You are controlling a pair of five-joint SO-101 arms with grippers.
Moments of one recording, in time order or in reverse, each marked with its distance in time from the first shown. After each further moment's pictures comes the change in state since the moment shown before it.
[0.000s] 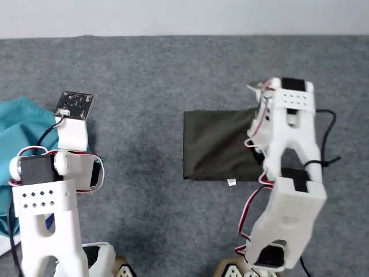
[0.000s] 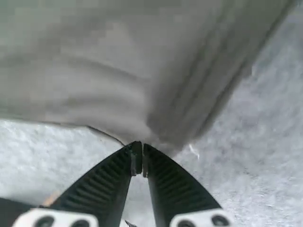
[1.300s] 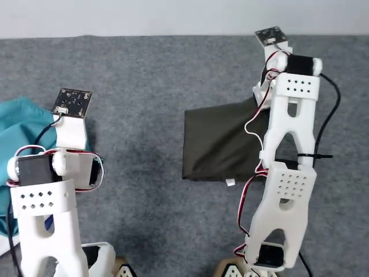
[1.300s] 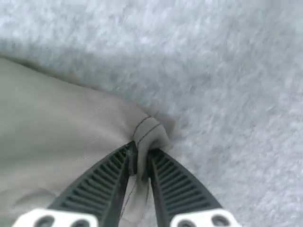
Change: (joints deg) left arm 0.0 0.0 -1.8 0.0 0.0; right arm -2.5 17.1 -46.3 -3.4 -3.1
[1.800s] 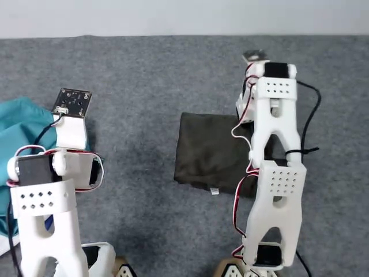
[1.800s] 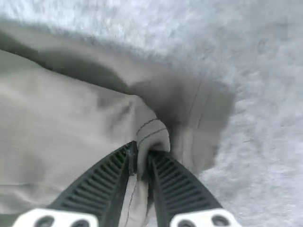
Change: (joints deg) left arm 0.0 0.0 0.0 0.0 0.0; right arm -4.2 1.6 6.7 4.3 -10.3
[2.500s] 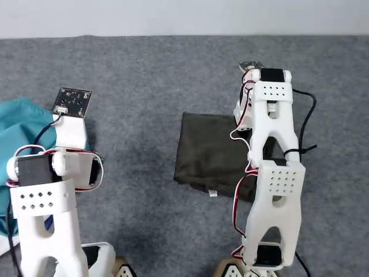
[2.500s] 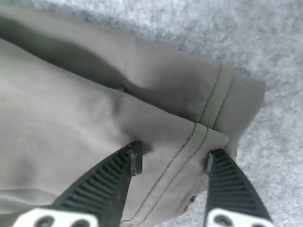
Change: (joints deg) left arm 0.0 0.0 -0.4 0.0 0.0; right arm -1.1 1.6 7.8 -2.0 -1.5
